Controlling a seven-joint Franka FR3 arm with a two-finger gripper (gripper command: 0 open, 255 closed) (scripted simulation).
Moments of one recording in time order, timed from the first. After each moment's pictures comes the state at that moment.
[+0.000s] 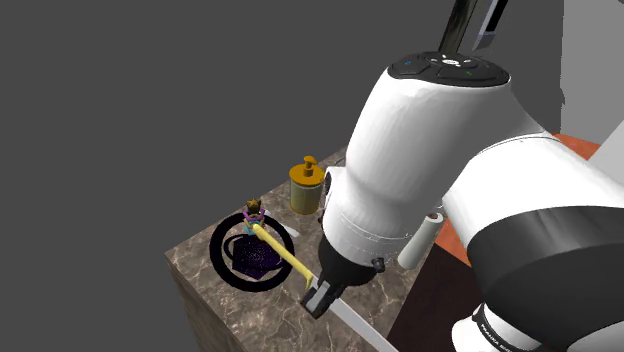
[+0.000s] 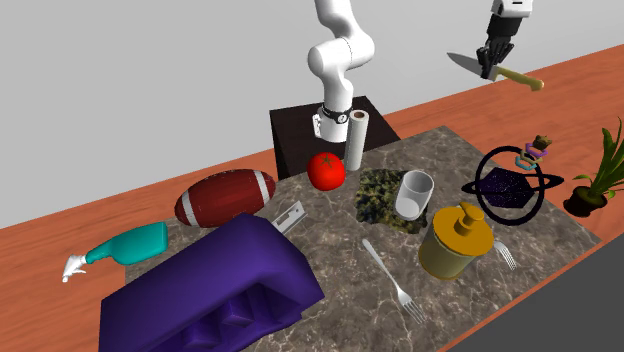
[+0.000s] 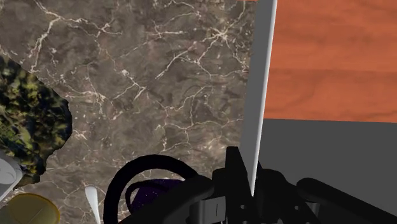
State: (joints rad) arm 0.28 -0.46 0.68 -2.30 0.21 2.02 0.67
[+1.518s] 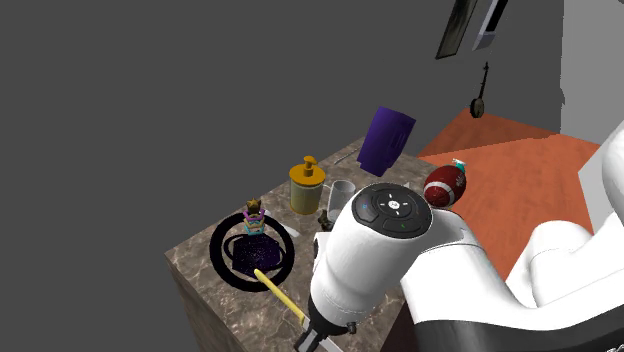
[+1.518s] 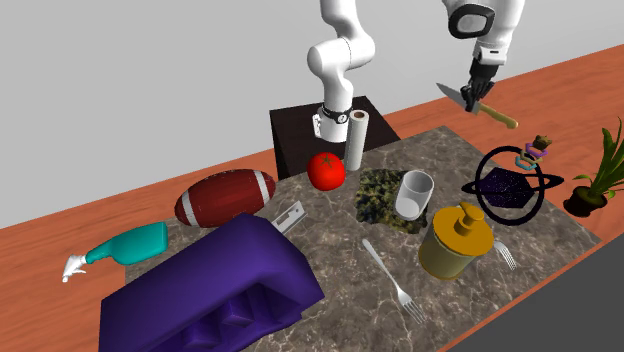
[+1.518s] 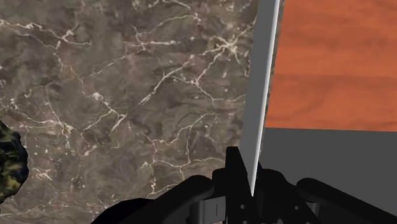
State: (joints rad) arm 0.24 -0.30 0.80 -2.50 0.16 2.37 0.75
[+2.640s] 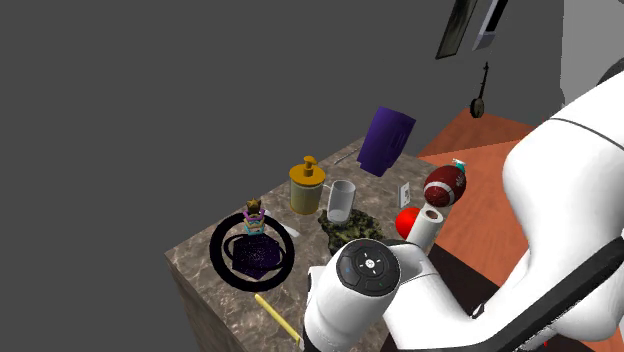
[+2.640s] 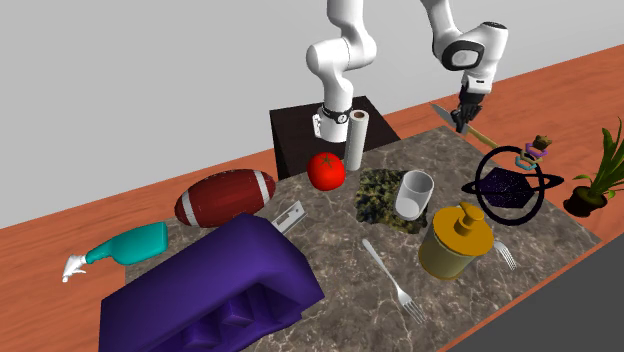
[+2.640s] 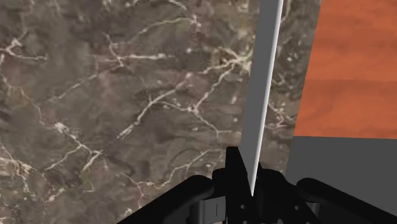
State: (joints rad) arm 0.11 -0.03 0.92 -2.57 -0.15 2.62 0.99
